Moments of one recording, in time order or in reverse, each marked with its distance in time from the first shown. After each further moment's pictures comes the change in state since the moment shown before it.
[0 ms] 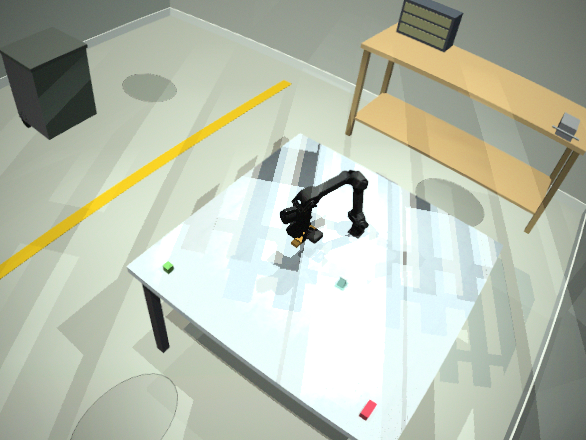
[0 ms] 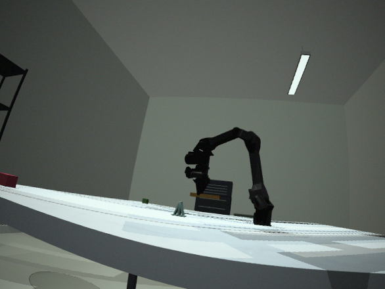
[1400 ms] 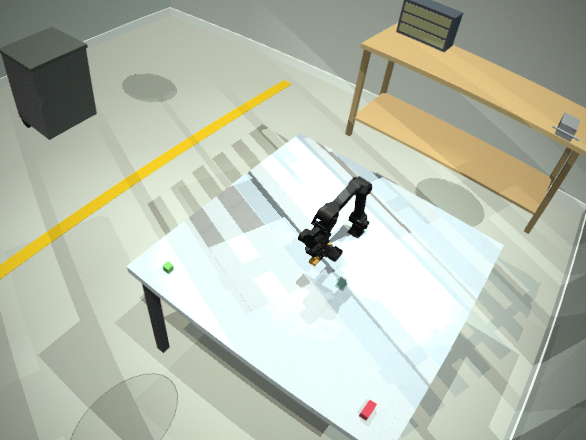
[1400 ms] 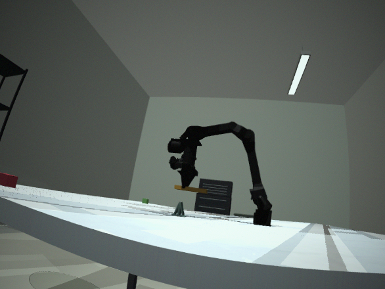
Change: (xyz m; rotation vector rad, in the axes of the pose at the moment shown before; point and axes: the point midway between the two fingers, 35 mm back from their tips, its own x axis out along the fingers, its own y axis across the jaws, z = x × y) arm -0.017 0.123 0.037 -0.058 -0.014 0.009
